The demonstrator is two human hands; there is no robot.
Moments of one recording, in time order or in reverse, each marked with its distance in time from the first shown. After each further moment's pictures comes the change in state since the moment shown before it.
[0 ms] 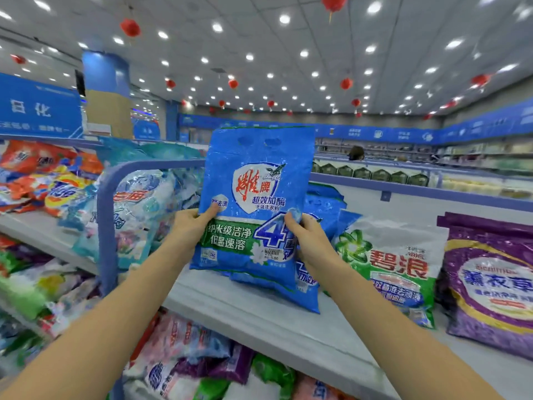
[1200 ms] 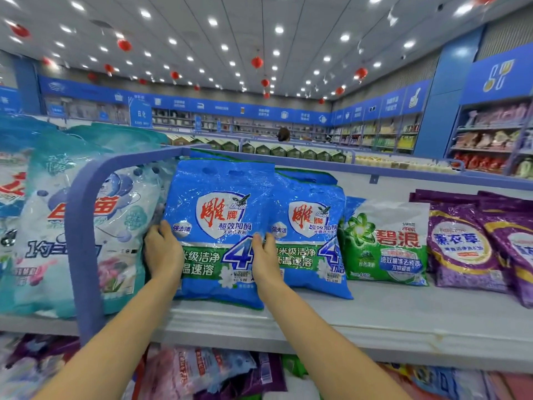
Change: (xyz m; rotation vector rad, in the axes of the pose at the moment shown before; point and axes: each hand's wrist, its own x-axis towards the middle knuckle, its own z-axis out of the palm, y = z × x) left_hand 0.107 -0.082 -0.048 0.174 0.176 0.061; right_hand 0.053 0.095 0.143 -0.128 0.469 0.044
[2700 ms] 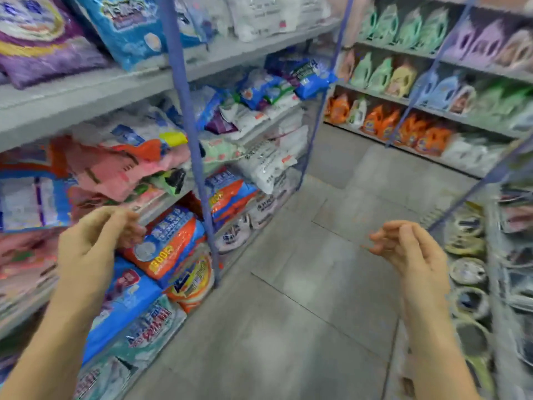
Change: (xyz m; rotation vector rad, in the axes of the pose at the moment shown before) left_hand -0.635 0.045 0.101 -0.309 -1.459 0.178; right_hand -0.593 0.006 -0.600 -0.268 1.355 -0.097
